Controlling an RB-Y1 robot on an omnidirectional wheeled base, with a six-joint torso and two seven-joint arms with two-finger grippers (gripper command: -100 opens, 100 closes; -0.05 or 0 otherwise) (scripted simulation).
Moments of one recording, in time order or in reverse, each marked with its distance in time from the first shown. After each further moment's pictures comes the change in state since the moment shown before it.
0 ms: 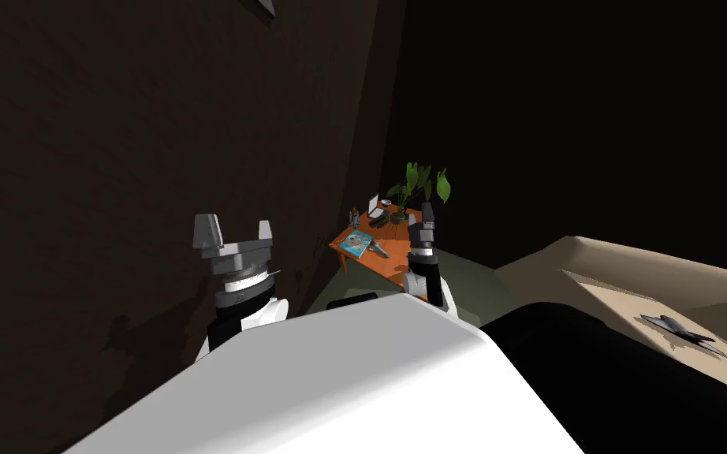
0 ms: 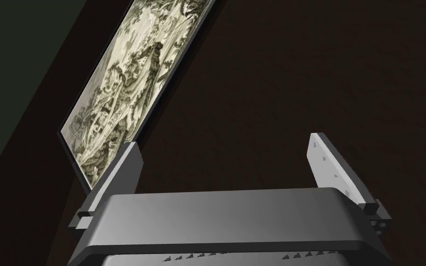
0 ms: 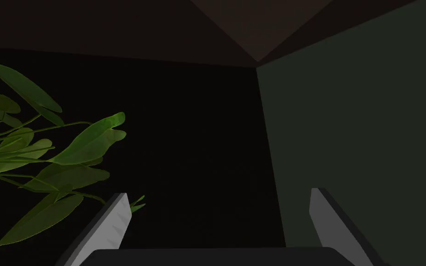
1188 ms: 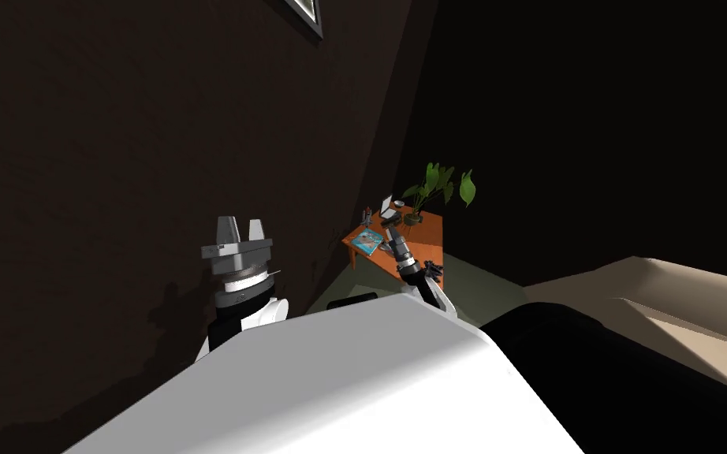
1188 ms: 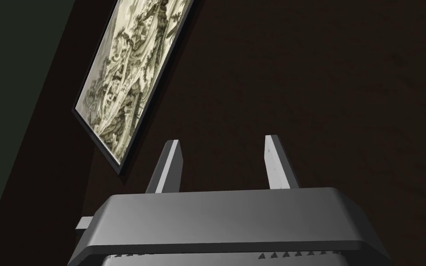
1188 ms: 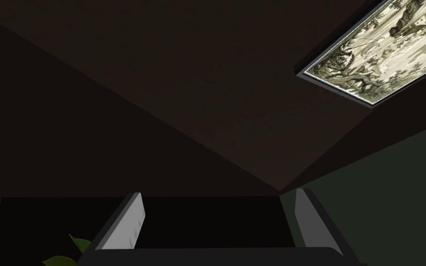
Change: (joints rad) left arm 0.000 0.000 0.000 0.000 0.000 0.000 0.000; right arm 0.044 -0.335 0.189 0.157 0.011 -0.074 0.011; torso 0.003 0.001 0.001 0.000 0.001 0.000
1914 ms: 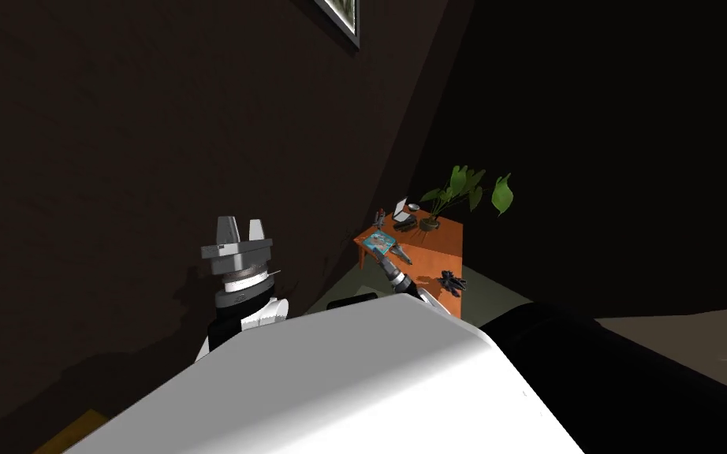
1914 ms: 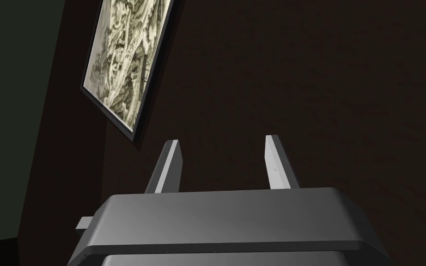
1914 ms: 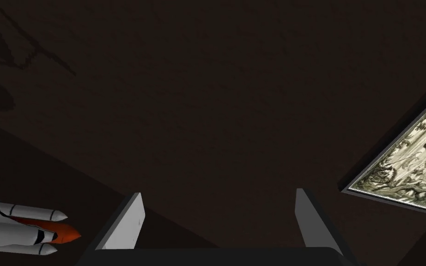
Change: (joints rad) left arm 0.000 0.000 0.000 0.000 0.000 0.000 0.000; right arm 0.024 -0.198 0.198 0.197 -0.005 -0.071 0.009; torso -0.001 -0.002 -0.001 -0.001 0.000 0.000
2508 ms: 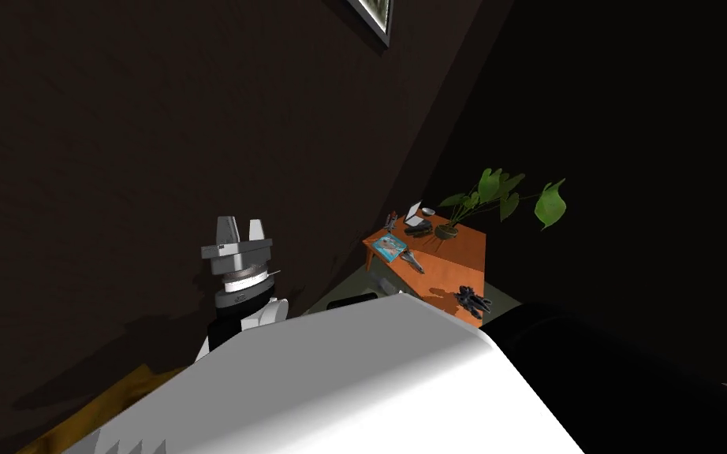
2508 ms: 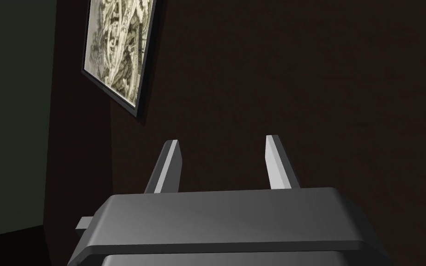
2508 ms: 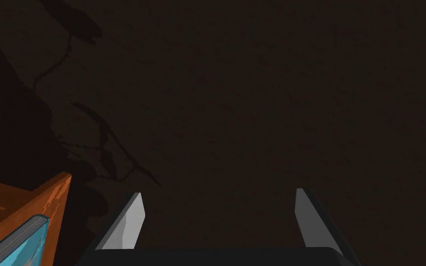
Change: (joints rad) left arm 0.000 0.000 0.000 0.000 0.000 0.000 0.000; right arm 0.011 -0.174 0.176 0.189 -0.021 -0.037 -0.004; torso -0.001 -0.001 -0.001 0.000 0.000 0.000
